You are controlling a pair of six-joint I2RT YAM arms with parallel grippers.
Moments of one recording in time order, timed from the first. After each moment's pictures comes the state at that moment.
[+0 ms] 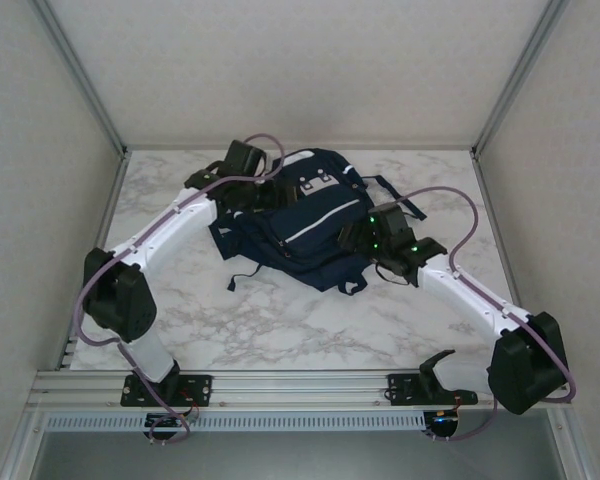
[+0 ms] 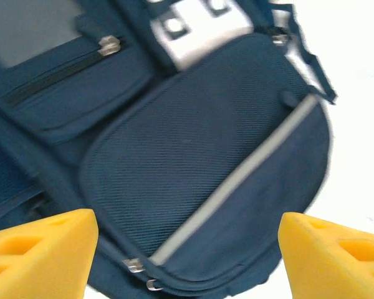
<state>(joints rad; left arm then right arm) -0.51 1.71 1.52 -0.68 0.20 -0.59 0.53 1.26 0.87 -0.46 0.03 0.79</state>
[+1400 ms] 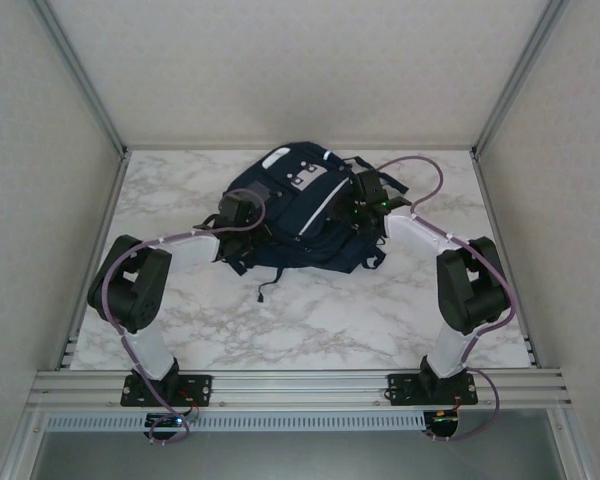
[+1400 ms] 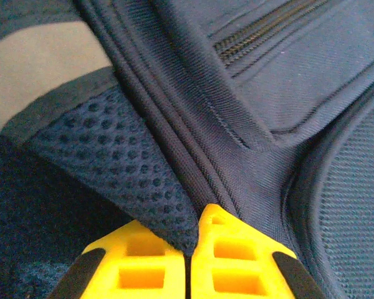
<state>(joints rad) -0.47 1.77 0.97 -0.05 0.18 -0.98 0.45 1.75 1.26 -0.41 0.02 0.71</state>
